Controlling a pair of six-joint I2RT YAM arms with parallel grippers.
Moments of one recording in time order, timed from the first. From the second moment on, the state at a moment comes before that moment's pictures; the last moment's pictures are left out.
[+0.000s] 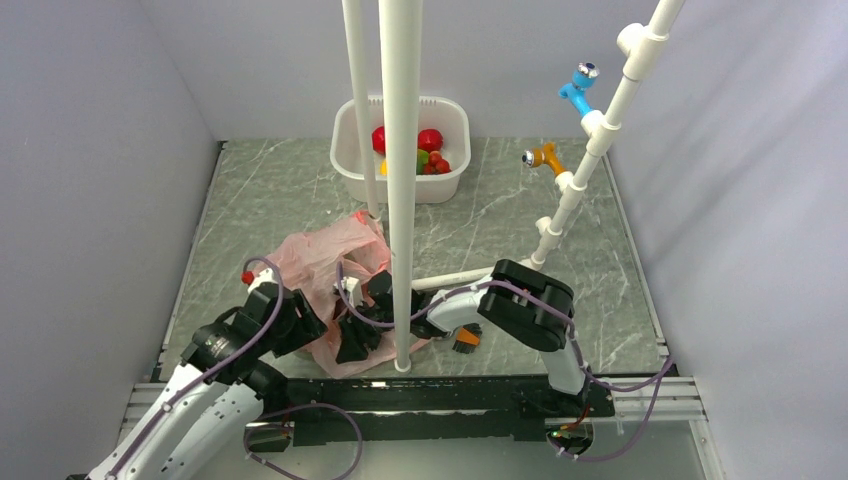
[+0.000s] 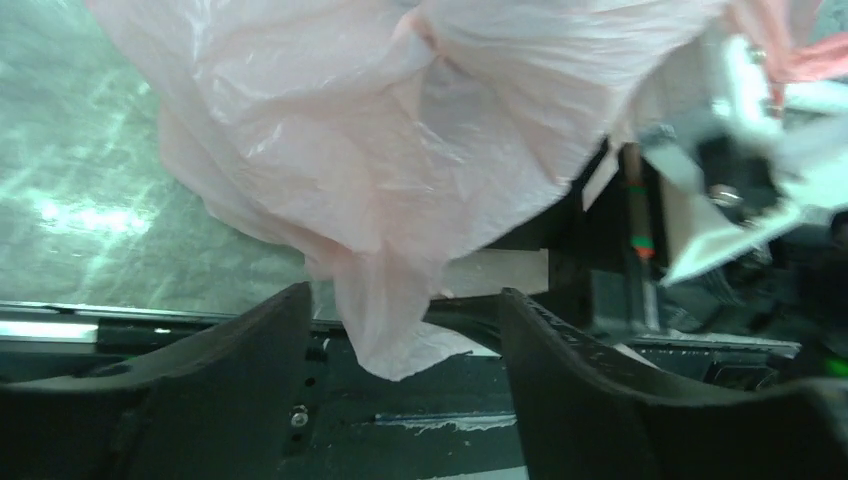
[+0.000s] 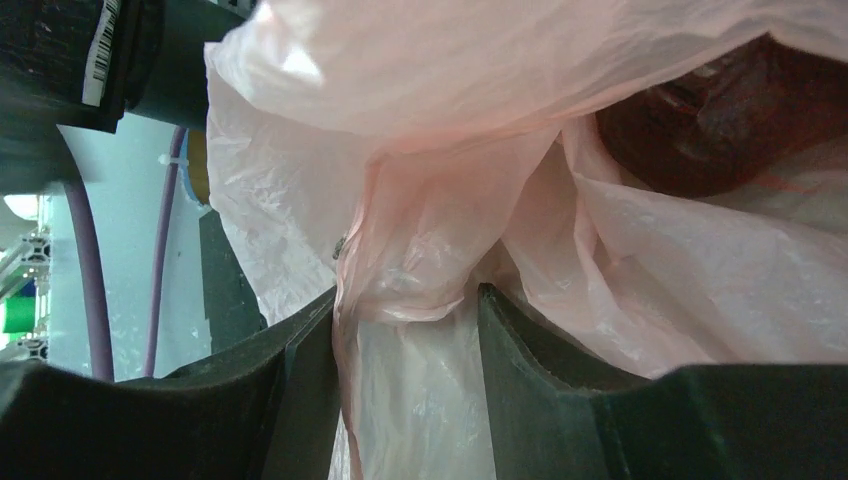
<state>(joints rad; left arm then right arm) -0.55 0.47 0.61 -1.07 -0.14 -0.94 1.14 2.01 0.99 0.50 -0.56 0.44</state>
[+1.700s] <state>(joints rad) -0.65 1.16 0.76 -0.91 -0.38 -0.54 1.04 2.08 1.04 0.58 -0.35 0.58</state>
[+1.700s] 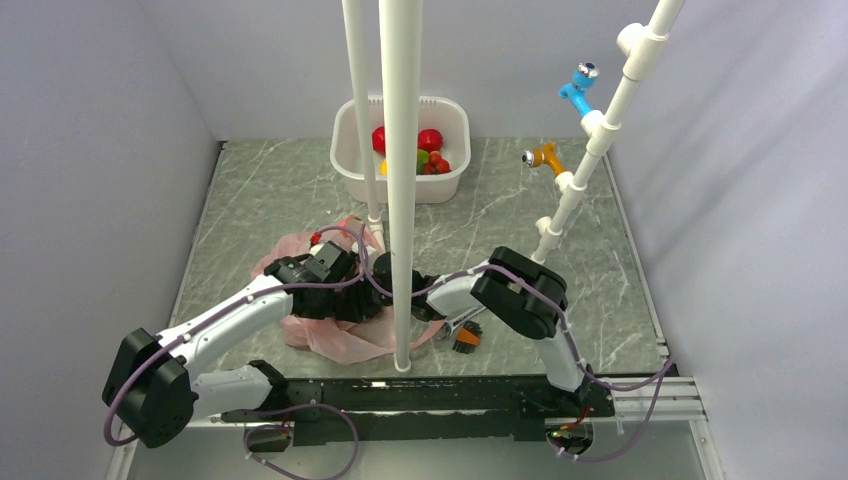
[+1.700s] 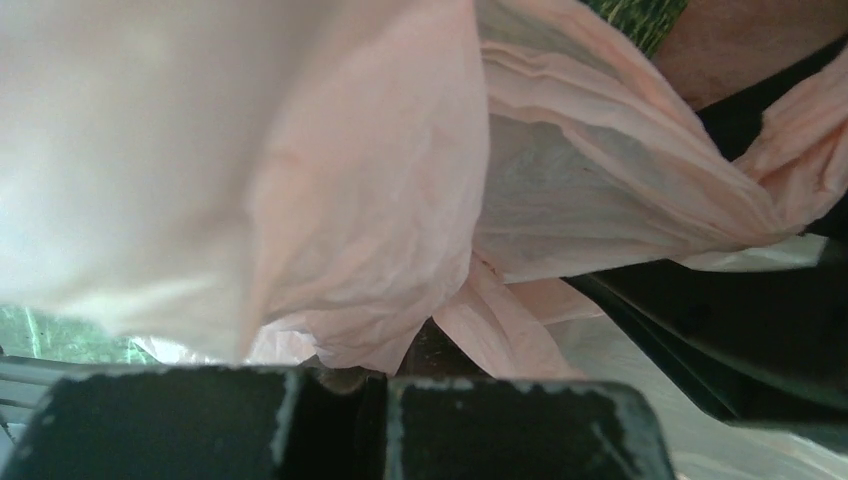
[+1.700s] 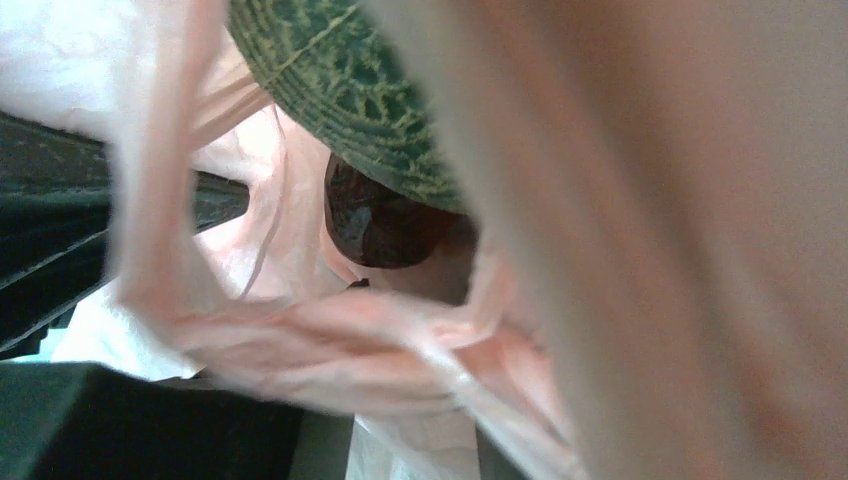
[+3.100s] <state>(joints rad) -0.69 1.17 0.76 -0.91 -0.41 -0.57 1.06 2.16 1.17 0.63 -0.12 0.76</state>
